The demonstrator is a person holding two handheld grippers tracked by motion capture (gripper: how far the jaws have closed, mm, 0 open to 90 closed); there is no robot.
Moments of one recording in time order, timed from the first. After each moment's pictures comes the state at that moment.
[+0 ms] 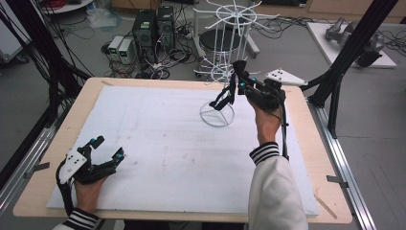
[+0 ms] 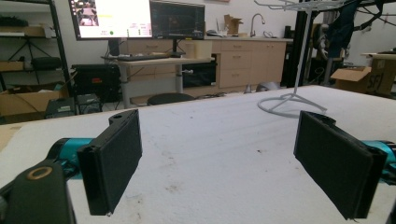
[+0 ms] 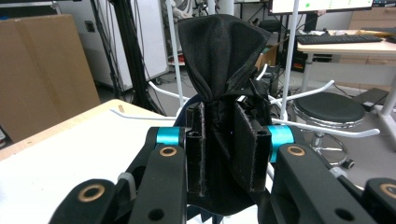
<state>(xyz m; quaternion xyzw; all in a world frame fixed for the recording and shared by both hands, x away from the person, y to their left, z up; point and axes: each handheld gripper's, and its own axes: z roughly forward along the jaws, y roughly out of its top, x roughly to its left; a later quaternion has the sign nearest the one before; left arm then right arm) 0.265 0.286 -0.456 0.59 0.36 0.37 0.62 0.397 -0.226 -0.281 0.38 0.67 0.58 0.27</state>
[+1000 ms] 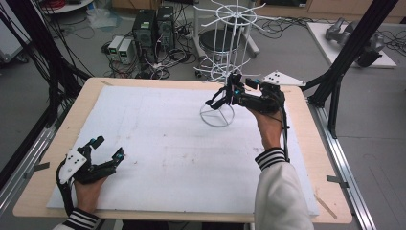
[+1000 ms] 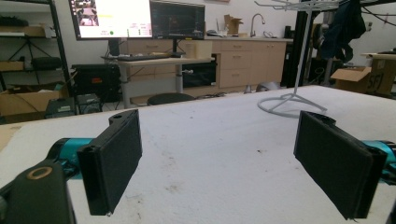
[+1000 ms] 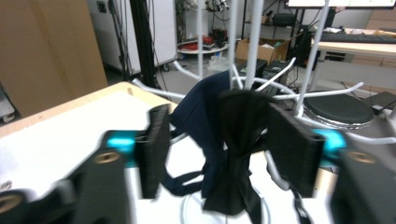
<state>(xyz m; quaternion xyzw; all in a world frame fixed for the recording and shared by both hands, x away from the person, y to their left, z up) 0.265 0.286 -0.456 0.59 0.36 0.37 0.62 0.387 -0.223 -0.281 0.35 0.70 0.56 0.26</state>
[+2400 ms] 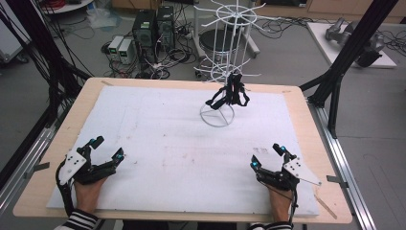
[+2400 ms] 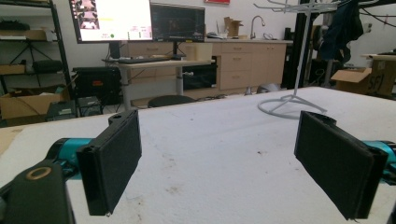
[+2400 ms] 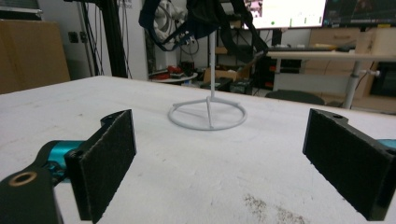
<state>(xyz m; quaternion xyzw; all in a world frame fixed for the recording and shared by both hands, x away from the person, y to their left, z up) 0.264 0.285 -0.456 0.59 0.35 0.37 0.62 0.256 -0.287 -0.454 0.38 0.62 0.60 0.34</state>
